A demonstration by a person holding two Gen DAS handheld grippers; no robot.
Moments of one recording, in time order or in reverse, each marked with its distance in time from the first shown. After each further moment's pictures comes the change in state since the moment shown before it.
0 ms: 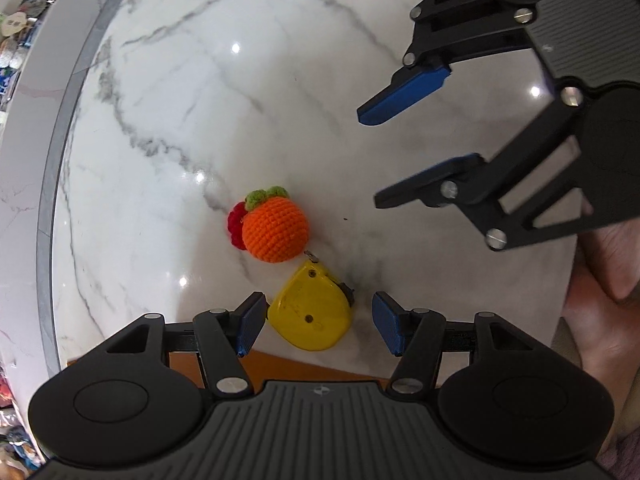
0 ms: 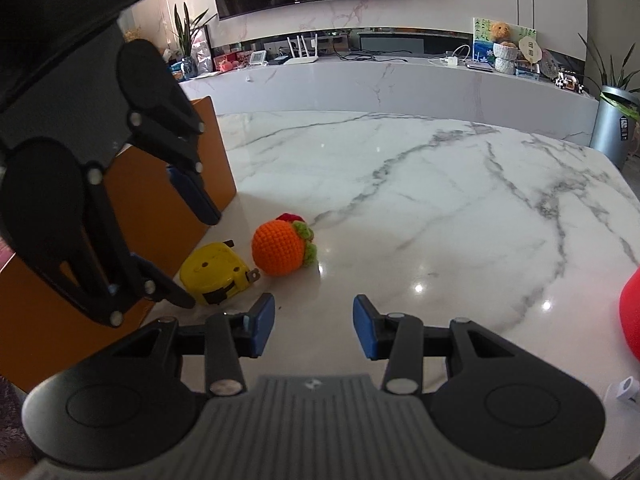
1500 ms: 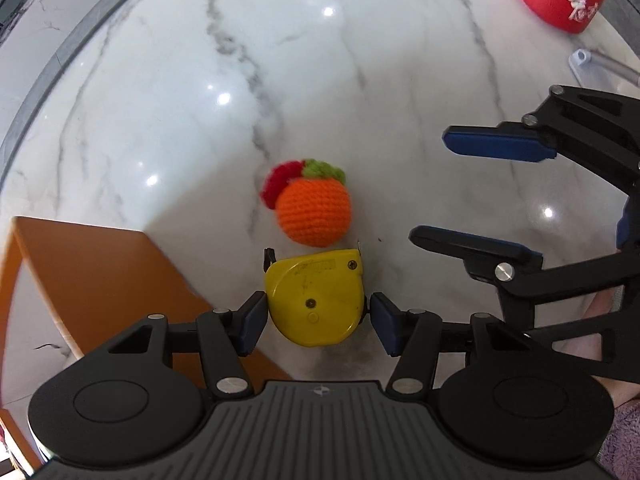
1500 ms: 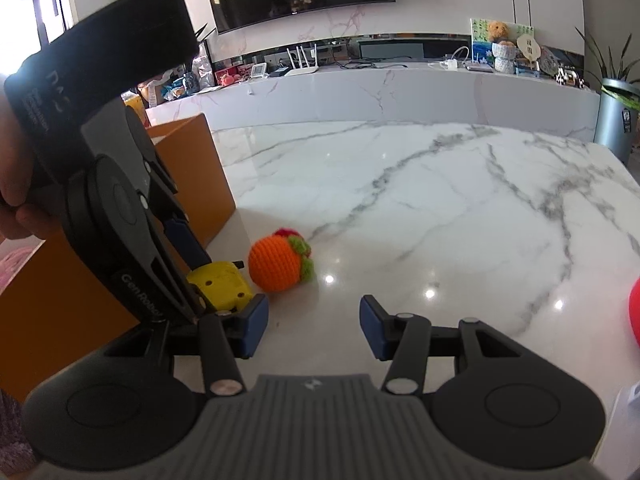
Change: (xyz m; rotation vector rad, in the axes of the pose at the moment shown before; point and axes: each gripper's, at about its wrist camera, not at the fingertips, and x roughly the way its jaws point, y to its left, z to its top) left arm 0.006 0.037 -0.024 -0.581 0.035 -0.127; right arm 0.004 -0.008 0.013 0.026 -0.041 0.018
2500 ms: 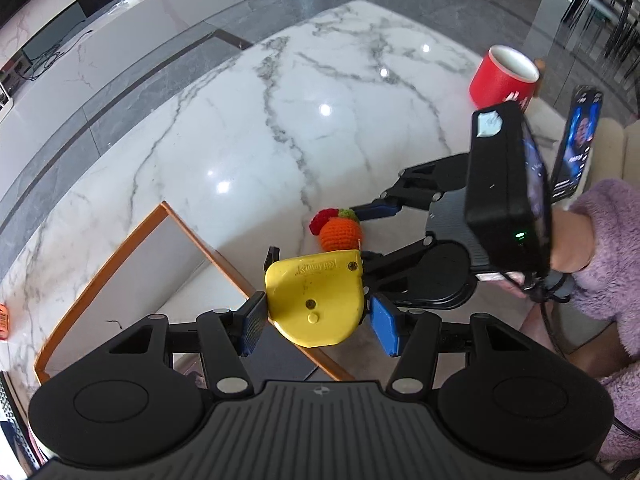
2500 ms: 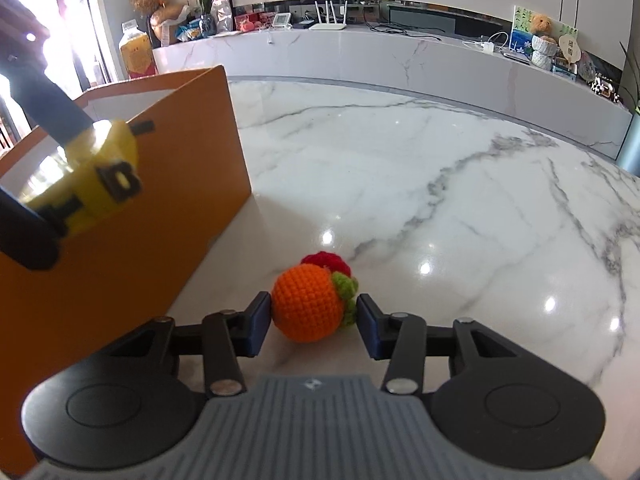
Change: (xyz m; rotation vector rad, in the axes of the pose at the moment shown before) left arm -0.102 0.042 -0.062 -0.045 -0.327 -0.075; right arm 0.070 0.035 0.030 -0.122 0.172 -0.023
